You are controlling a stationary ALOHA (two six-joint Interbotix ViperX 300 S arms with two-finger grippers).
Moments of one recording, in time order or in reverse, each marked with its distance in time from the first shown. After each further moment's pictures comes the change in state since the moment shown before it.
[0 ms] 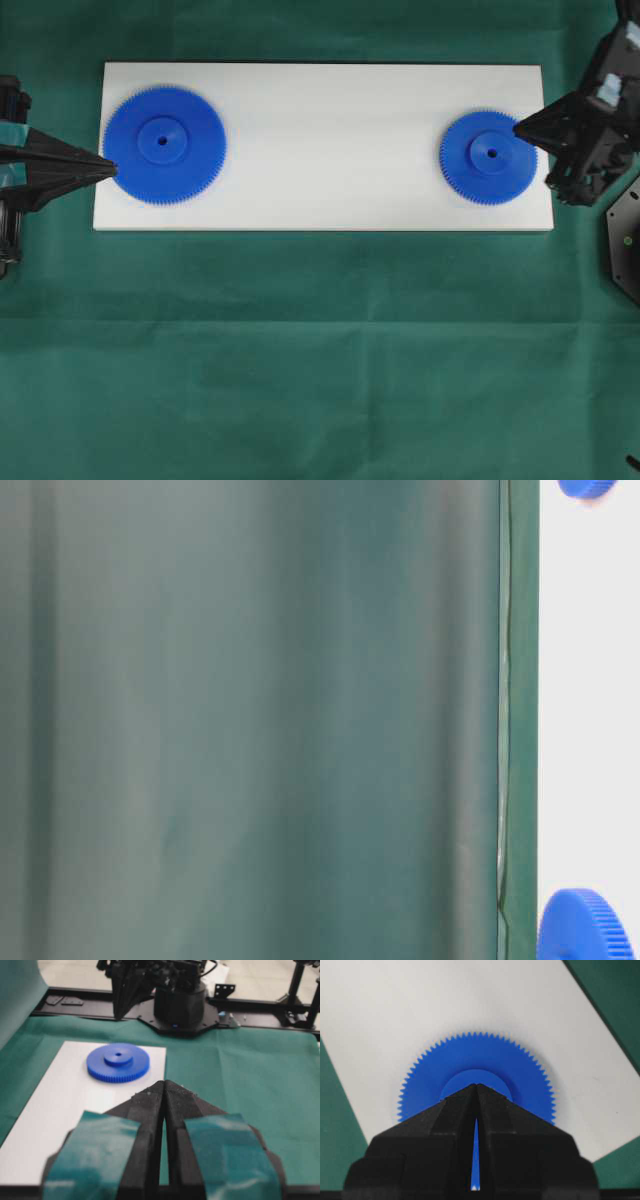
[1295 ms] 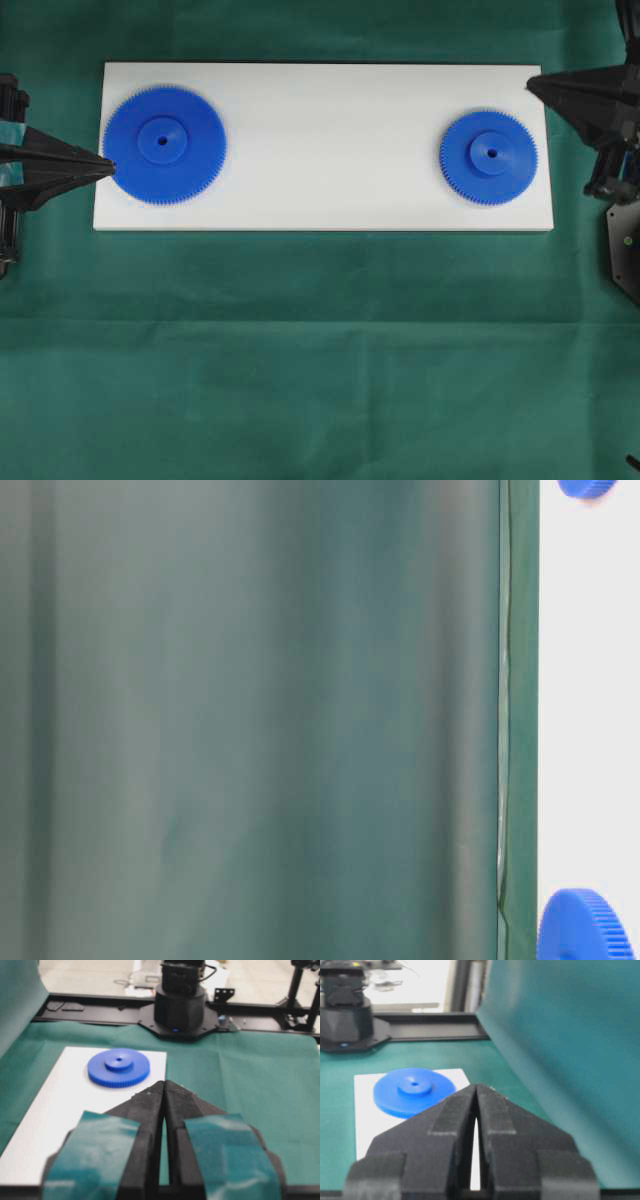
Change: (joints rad) left arm -0.003 -0.005 -0.006 0.002 0.000 0.011; right arm 0.100 -0.278 0.067 0.012 -0.598 -0.184
